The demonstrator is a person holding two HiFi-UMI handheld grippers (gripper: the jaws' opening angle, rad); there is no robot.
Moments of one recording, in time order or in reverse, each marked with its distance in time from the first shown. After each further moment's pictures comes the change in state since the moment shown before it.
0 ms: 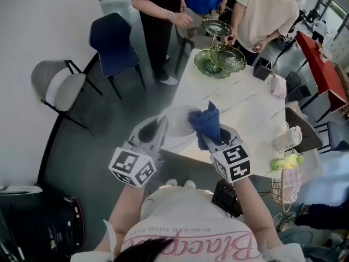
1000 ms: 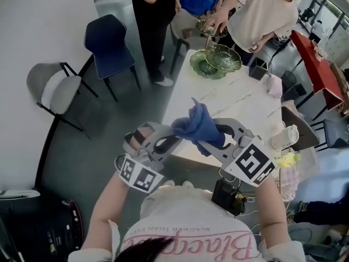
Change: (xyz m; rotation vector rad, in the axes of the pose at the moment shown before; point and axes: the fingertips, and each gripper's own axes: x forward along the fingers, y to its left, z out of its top) left arm 0.006 -0.077 -0.037 1.098 0.025 -0.399; right arm -0.053 0.050 0.081 -0.433 -0.075 0.346
